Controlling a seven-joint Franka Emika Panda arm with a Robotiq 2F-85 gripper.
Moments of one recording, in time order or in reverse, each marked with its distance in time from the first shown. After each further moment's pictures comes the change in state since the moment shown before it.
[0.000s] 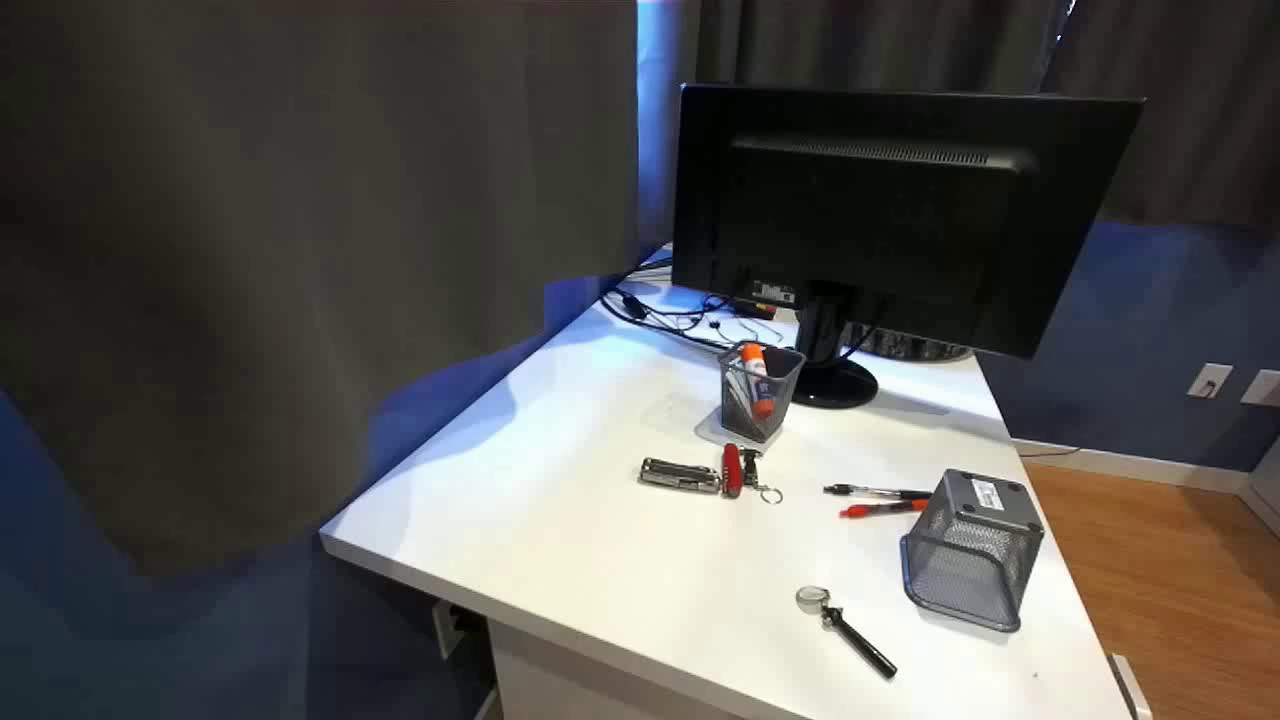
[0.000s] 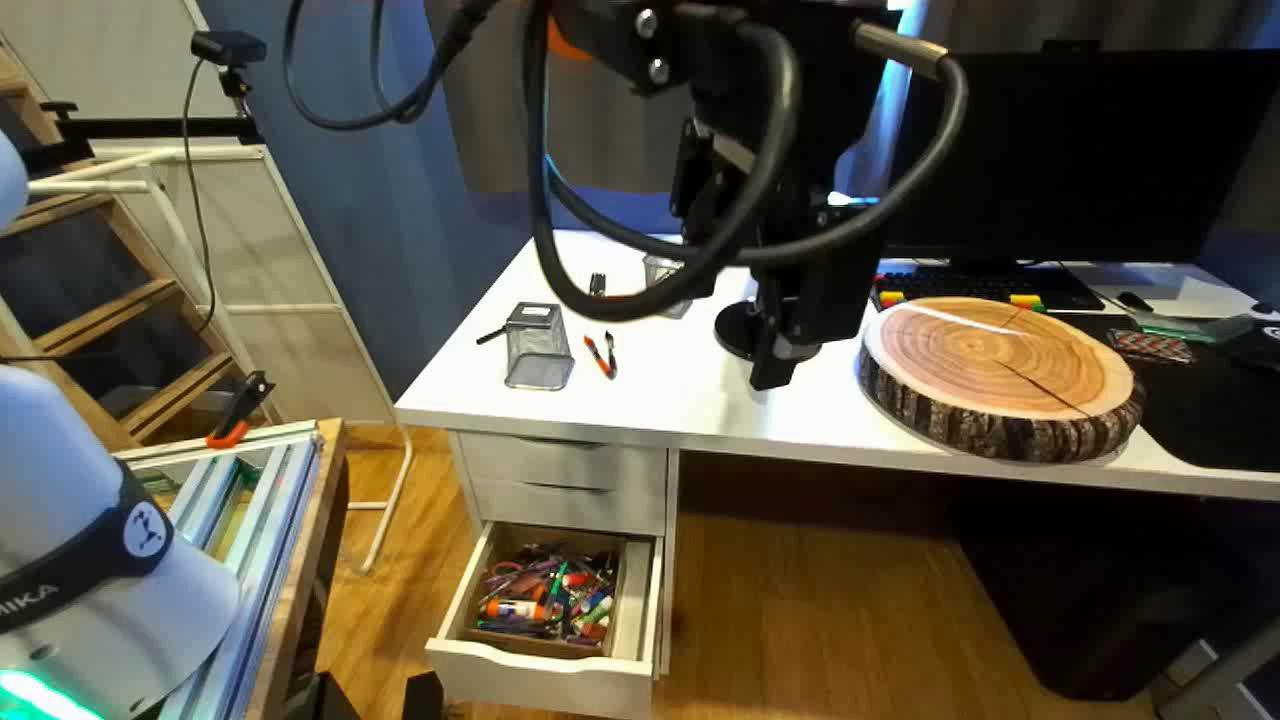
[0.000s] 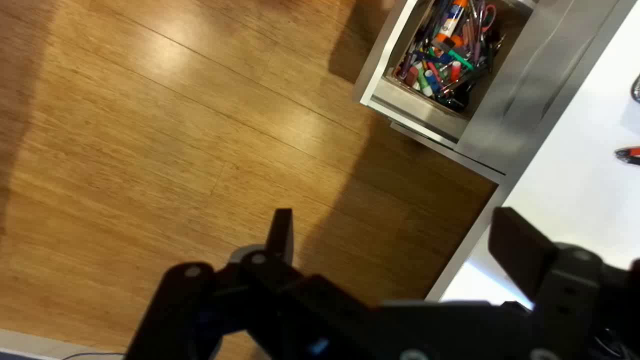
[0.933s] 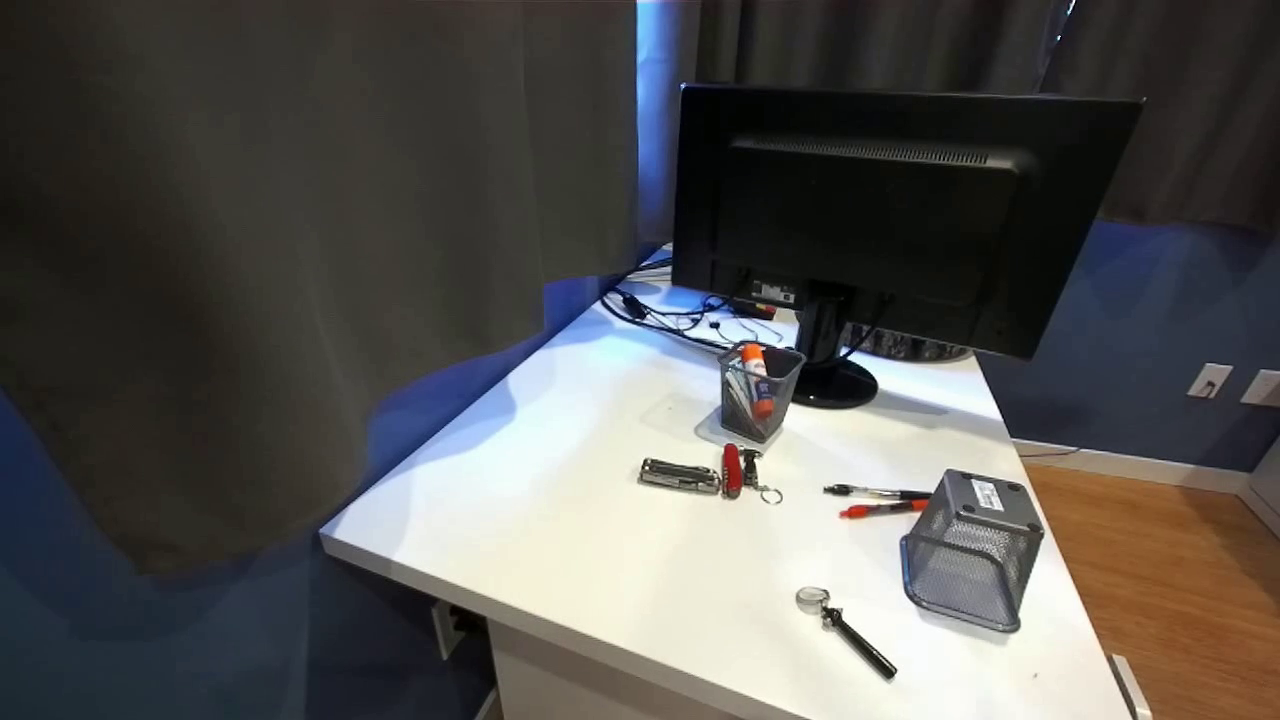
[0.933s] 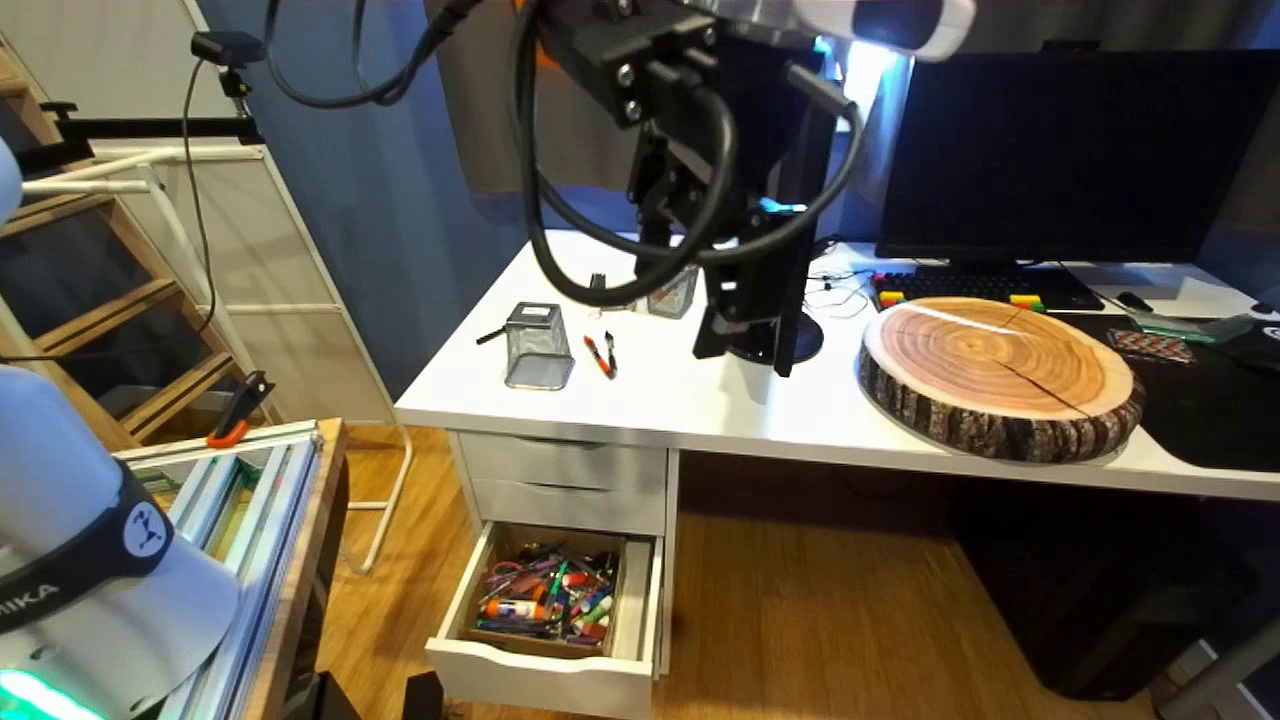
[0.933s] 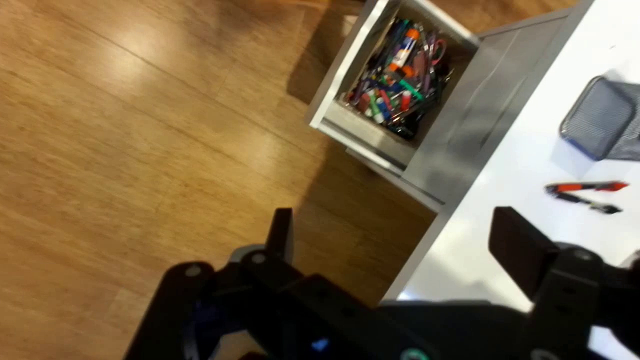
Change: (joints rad) arm 0.044 0.009 0.044 -0.015 0.092 -0.062 -0.043
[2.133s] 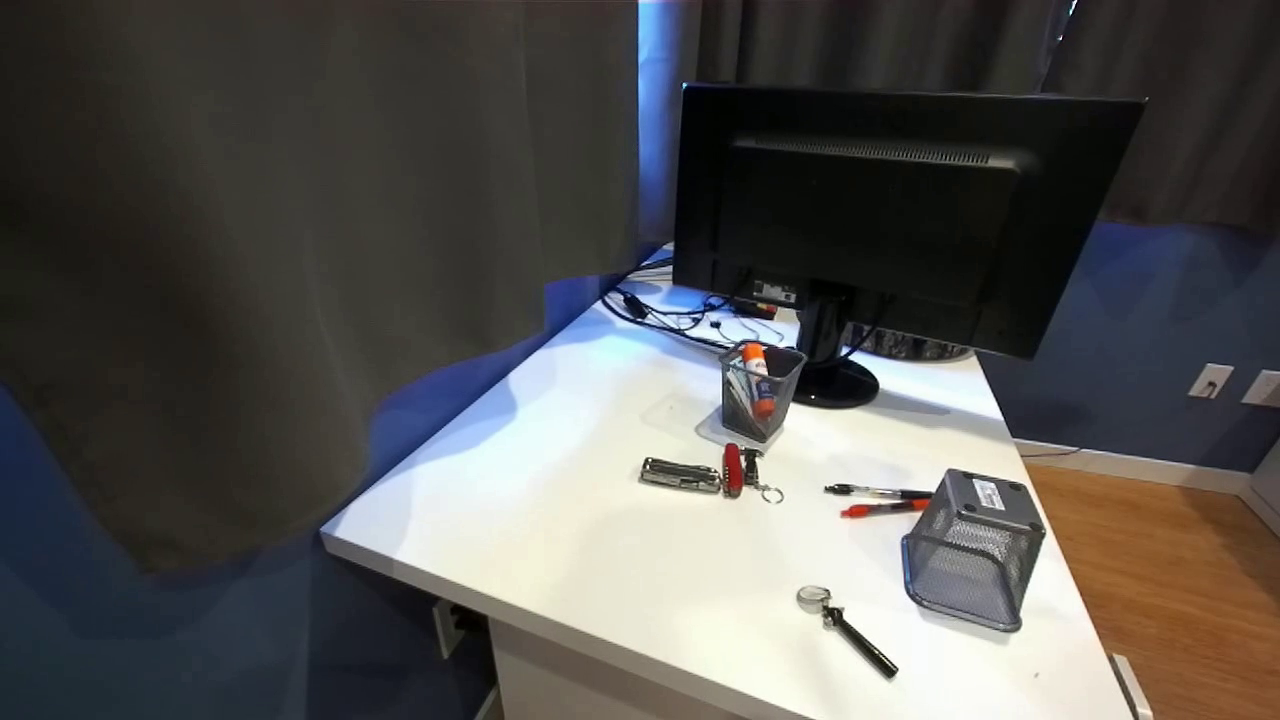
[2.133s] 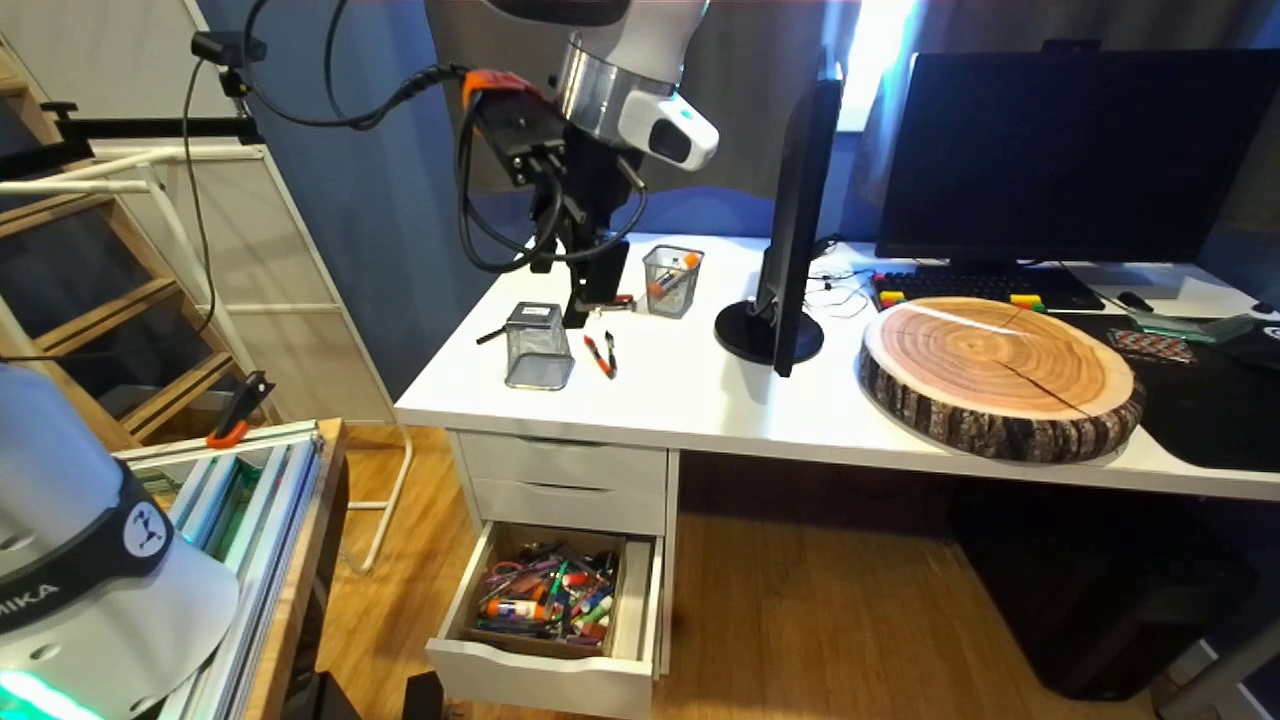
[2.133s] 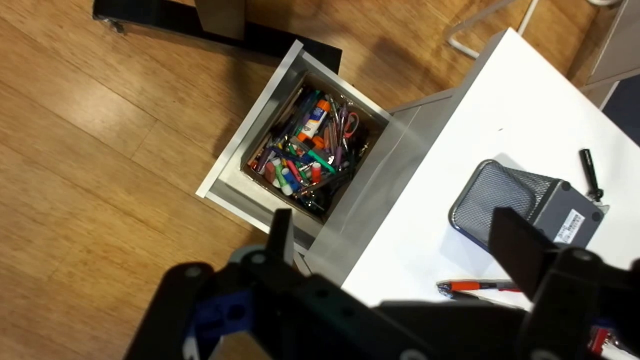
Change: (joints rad) arm 0.154 0.090 0.223 -0.088 0.140 0.060 0.199
